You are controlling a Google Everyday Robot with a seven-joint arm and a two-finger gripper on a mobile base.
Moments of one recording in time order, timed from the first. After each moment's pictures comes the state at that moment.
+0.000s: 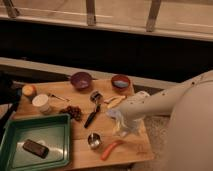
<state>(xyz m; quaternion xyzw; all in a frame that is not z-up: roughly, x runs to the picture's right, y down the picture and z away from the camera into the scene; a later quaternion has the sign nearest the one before) 0.119 0.237 0.738 -0.25 0.25 0.71 0.62</state>
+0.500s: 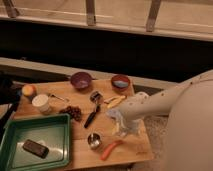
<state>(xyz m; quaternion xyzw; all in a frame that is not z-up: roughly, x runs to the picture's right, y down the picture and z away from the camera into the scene) 0.115 0.243 0.742 -0.26 0.25 0.70 0.61</state>
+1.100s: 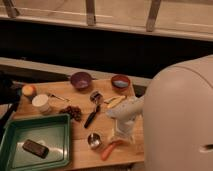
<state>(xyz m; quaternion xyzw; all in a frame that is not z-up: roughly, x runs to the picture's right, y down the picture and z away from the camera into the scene) 0.089 0.281 0.772 -0.30 0.28 0.68 0.61</state>
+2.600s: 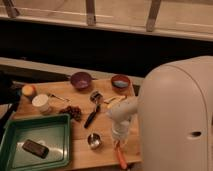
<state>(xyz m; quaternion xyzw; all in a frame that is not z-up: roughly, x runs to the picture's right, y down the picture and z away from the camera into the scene) 0.077 0.299 0.773 -0.34 0.29 0.66 0.61</state>
